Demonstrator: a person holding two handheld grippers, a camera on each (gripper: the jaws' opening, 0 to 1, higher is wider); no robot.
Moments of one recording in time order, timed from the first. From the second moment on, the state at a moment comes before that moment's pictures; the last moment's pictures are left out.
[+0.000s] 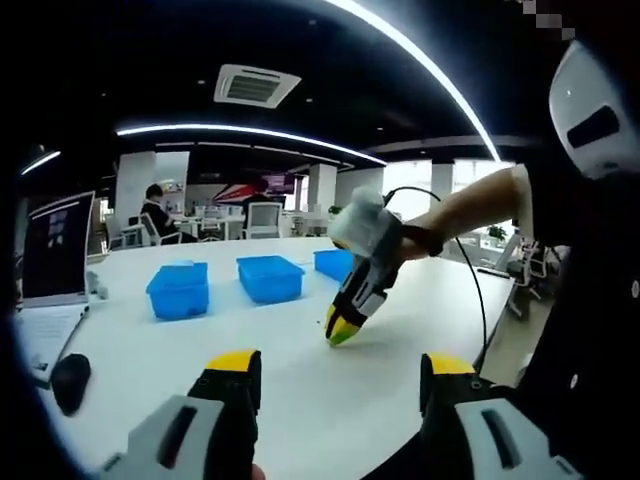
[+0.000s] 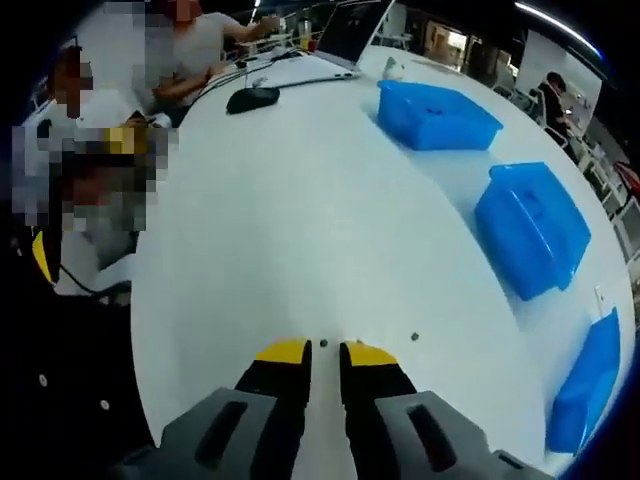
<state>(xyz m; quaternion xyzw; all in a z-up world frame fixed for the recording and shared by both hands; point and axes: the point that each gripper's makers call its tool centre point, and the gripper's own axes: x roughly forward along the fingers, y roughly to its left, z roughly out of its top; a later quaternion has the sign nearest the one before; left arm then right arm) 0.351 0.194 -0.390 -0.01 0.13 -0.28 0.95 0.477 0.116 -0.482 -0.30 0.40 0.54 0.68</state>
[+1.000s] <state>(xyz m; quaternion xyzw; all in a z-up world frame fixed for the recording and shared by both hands) 0.350 0.183 -0.388 -0.01 0.13 -0.29 0.95 0.470 0.117 -0.483 -0.38 0.35 0.57 0.64</state>
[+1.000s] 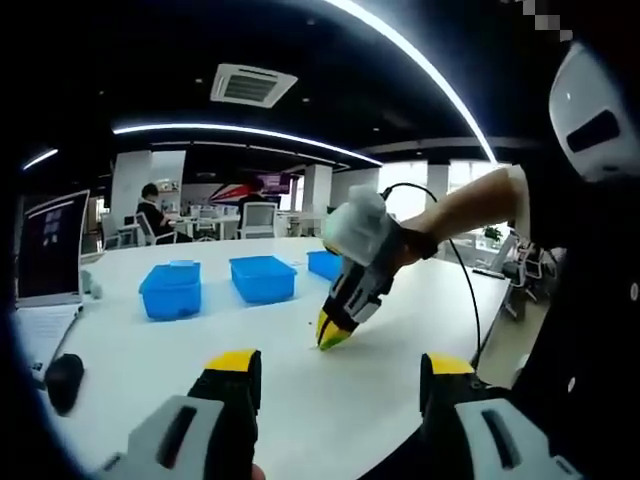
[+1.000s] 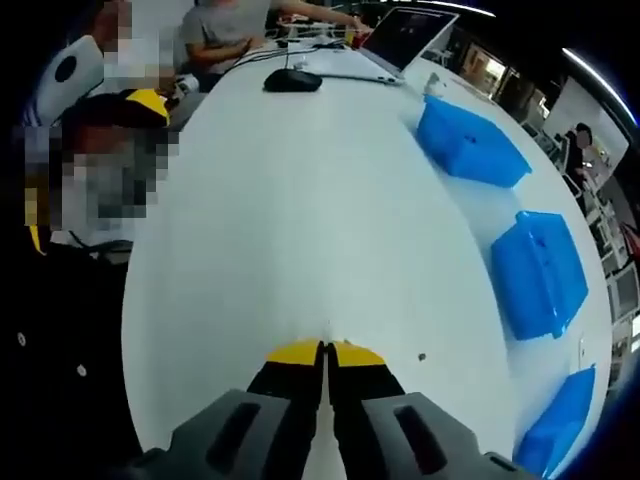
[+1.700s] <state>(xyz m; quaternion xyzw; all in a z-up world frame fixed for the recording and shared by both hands) 0.345 0.181 -0.384 -0.01 0.13 -0.28 0.95 0.470 0.111 -0.461 -0.34 0.33 0.57 0.67</state>
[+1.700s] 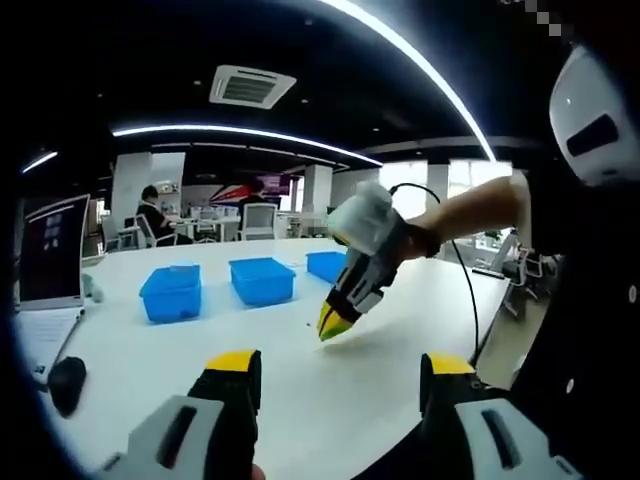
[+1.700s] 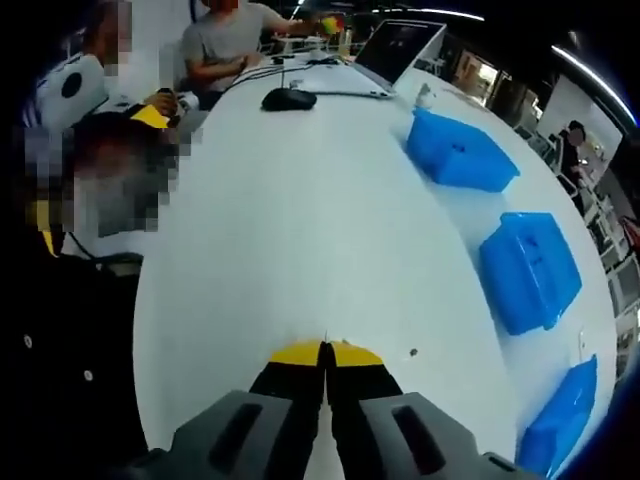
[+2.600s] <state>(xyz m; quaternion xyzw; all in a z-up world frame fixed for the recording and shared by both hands) 0.368 0.184 -0.369 -0.01 0.11 -0.28 0.95 0.450 -0.072 -0.308 0.03 0.06 0.36 0.93</state>
